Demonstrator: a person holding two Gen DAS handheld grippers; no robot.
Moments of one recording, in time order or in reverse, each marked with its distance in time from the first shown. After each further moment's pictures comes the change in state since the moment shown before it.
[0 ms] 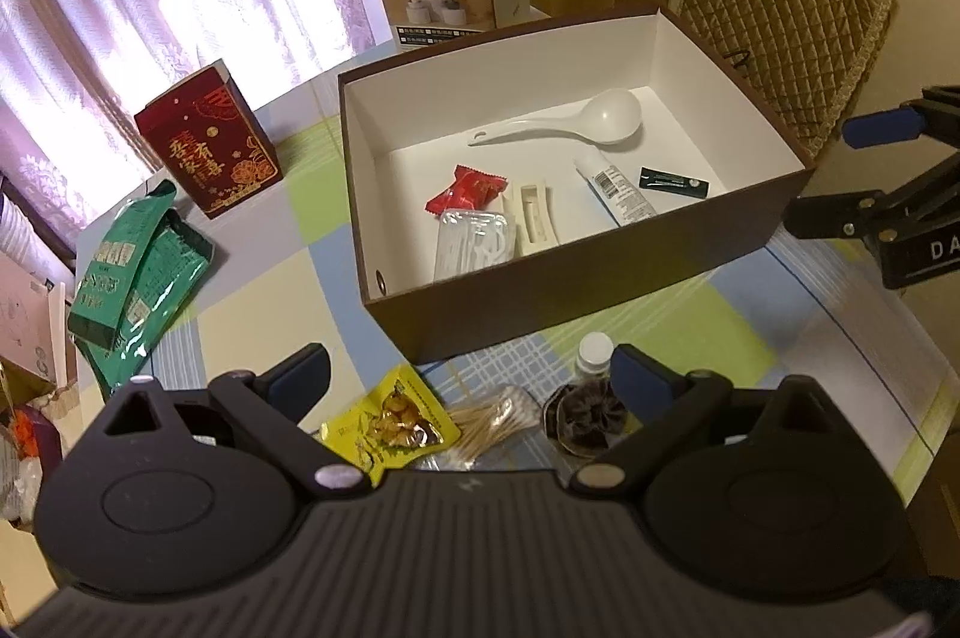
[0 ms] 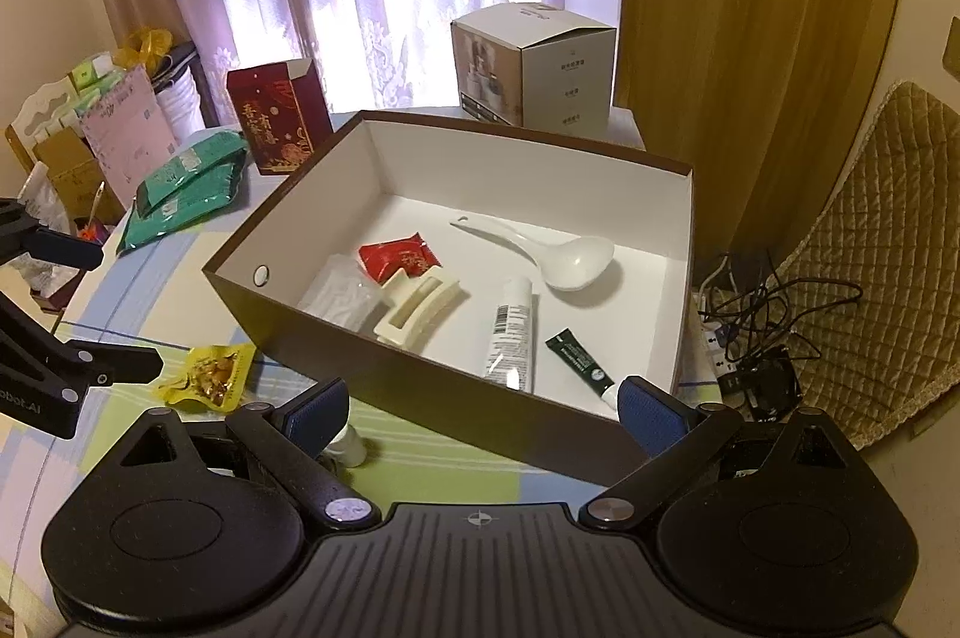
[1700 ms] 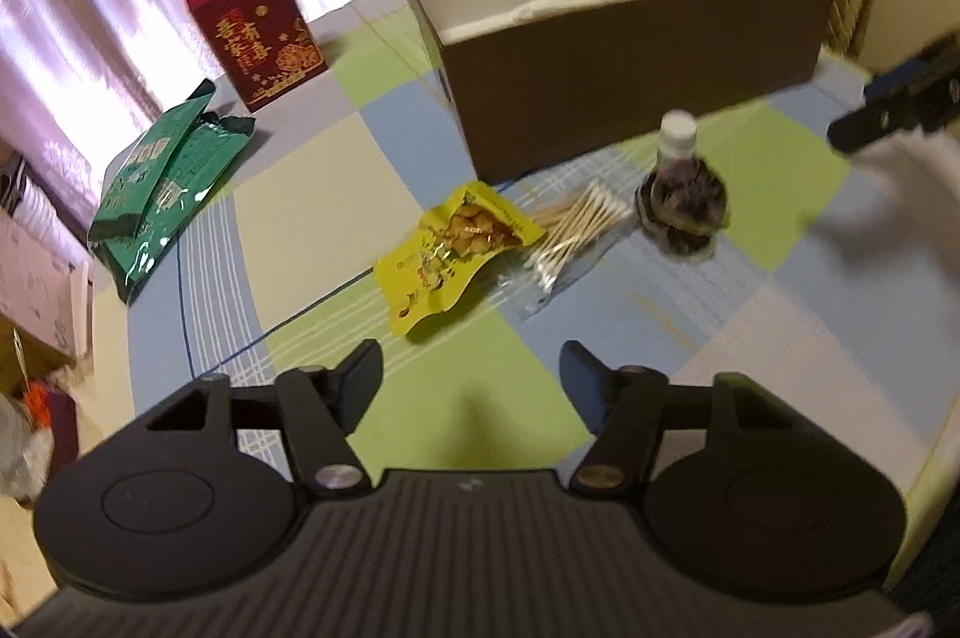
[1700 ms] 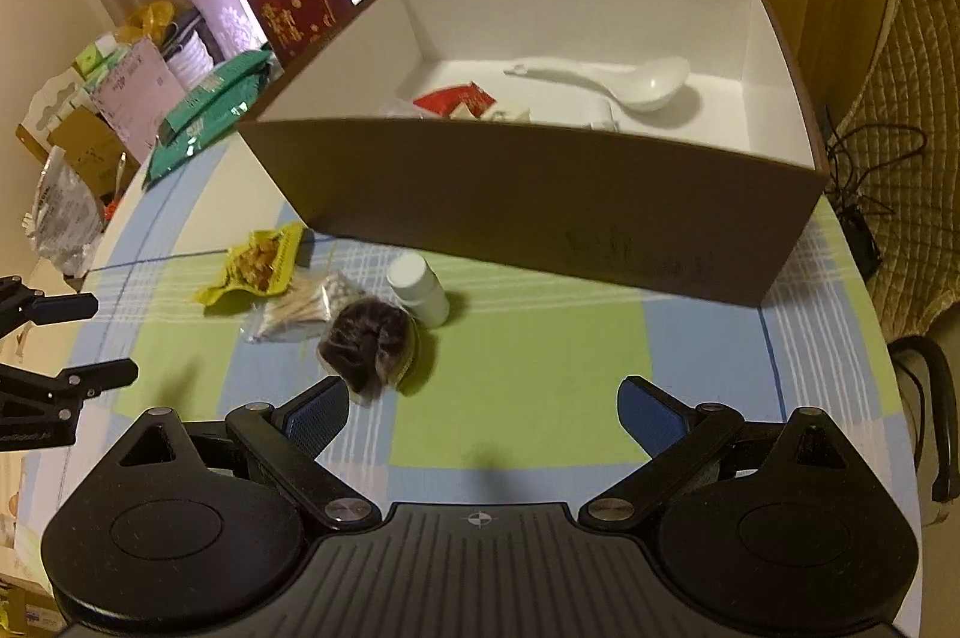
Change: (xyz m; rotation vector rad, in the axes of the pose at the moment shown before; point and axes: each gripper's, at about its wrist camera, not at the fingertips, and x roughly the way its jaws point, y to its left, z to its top) left arm 0.031 0.036 -0.139 0.084 -0.013 0.074; right arm 0.052 0.032 -0.089 0.130 0.132 0.079
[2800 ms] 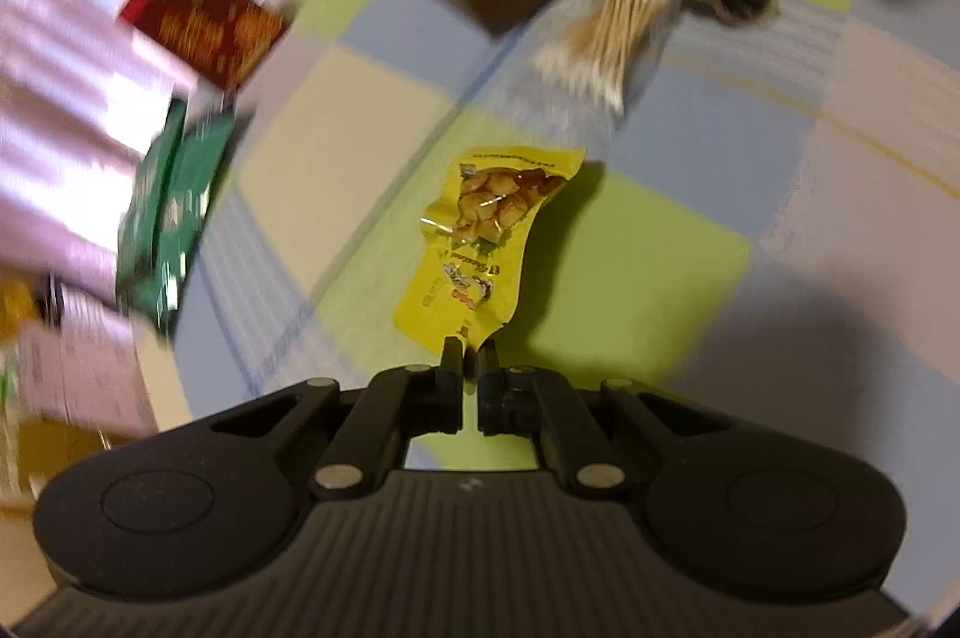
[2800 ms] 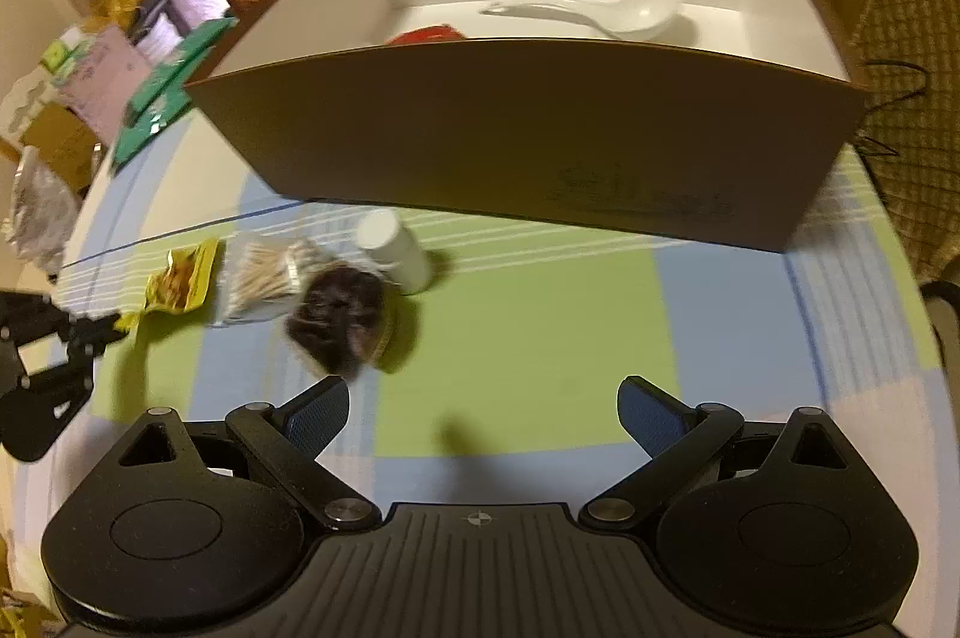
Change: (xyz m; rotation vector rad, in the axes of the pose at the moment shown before) left arm 0.054 0.012 -0.048 0.314 0.137 0.112; right arm 0.034 -0.003 -0.003 0.059 0.075 0.010
